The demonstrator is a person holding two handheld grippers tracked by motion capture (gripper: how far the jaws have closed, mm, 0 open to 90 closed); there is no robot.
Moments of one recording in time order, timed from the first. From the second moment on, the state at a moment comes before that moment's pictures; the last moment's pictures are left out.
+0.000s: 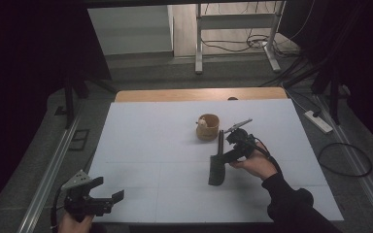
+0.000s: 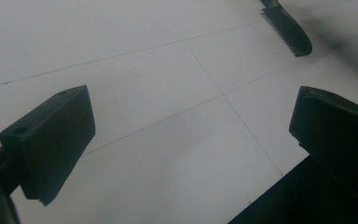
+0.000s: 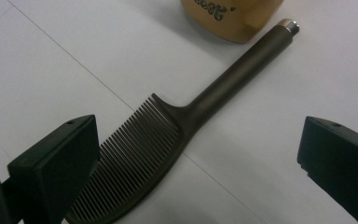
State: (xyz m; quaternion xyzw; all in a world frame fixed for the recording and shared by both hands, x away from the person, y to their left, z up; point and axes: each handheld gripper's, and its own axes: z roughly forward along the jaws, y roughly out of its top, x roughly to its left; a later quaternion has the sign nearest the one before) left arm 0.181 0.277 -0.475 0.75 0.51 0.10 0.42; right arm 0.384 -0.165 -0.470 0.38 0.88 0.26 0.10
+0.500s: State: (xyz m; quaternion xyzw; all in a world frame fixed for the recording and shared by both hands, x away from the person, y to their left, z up) left arm 0.182 0.277 -0.476 0.75 0.51 0.10 0.42; right arm 0.398 -0.148 -0.476 0.37 0.89 0.26 0.12
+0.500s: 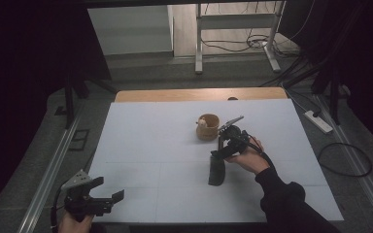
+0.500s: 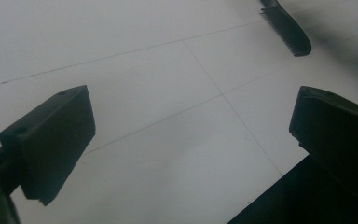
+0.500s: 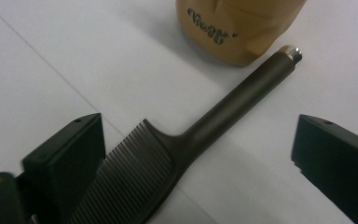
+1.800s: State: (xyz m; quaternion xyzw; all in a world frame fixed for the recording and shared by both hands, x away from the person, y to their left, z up) left arm 0.183 0.279 -0.476 0.74 0.51 0.09 0.43; right arm 0.437 -0.134 -0.497 0.31 0.91 0.27 0.09
